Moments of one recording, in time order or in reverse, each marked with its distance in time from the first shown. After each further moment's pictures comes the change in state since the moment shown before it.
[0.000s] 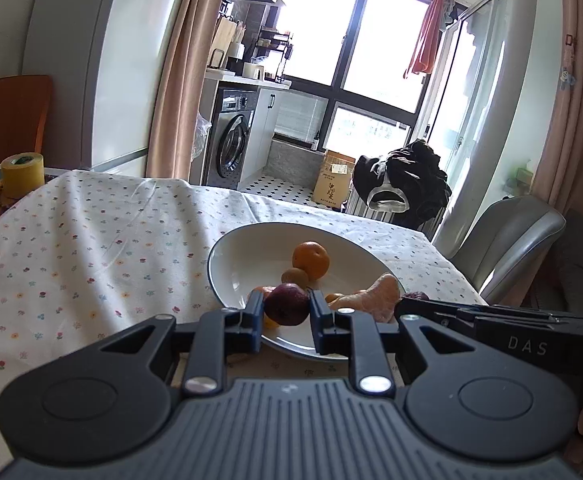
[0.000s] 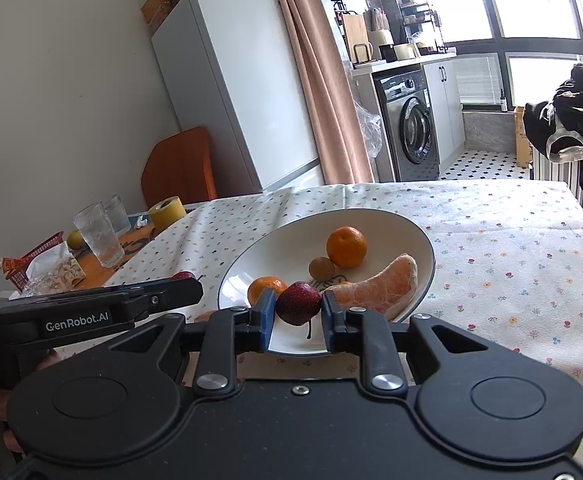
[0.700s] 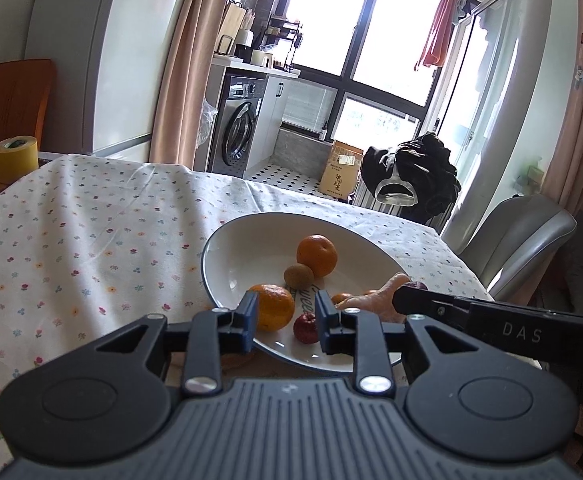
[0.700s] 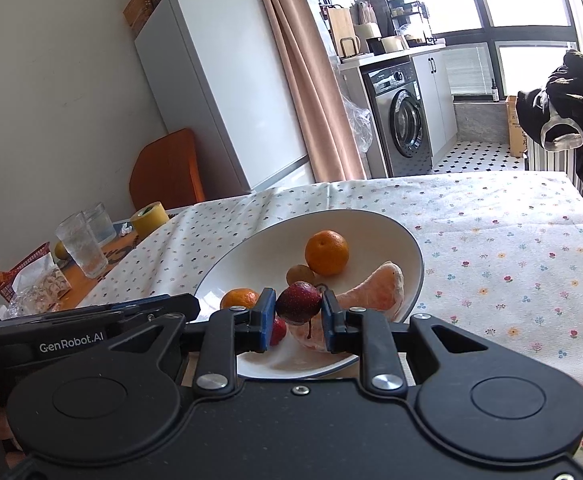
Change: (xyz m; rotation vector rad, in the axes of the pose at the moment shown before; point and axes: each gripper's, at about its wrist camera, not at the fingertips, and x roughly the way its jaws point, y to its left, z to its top) left arm 0.023 0.004 -0.002 -0.035 0.030 0.024; right arm 0.027 -0.017 0.004 0.038 0.012 -0.013
